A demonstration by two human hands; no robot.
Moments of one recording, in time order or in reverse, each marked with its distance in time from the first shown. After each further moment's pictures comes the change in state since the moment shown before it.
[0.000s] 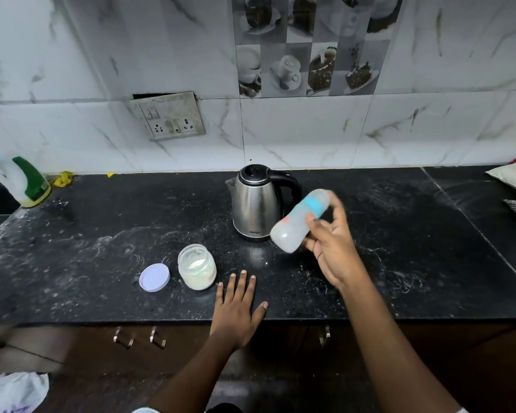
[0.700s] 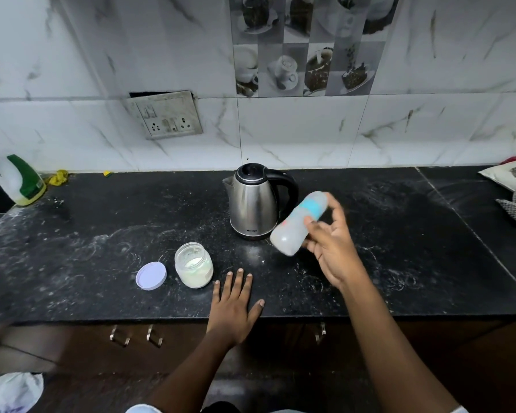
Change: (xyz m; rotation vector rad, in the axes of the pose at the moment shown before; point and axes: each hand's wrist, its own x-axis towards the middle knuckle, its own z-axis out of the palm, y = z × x) left_hand -0.001 0.001 -0.003 -0.002 -0.009 0.000; right_hand -0.007 -0.002 -0.005 -0.005 0.039 -0.004
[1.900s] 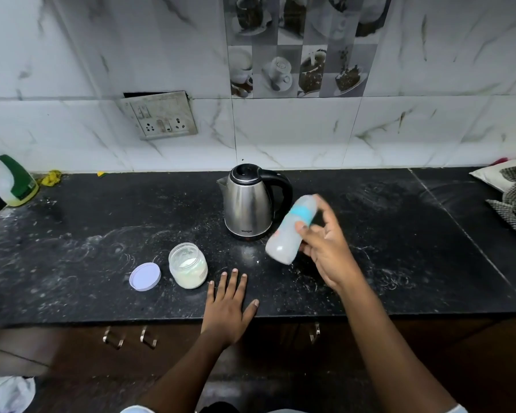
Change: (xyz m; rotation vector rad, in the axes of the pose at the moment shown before) left_hand 0.001 0.000 0.003 0.023 0.029 0.006; right_hand -0.004 0.000 -0.005 -0.063 -0.020 0.014
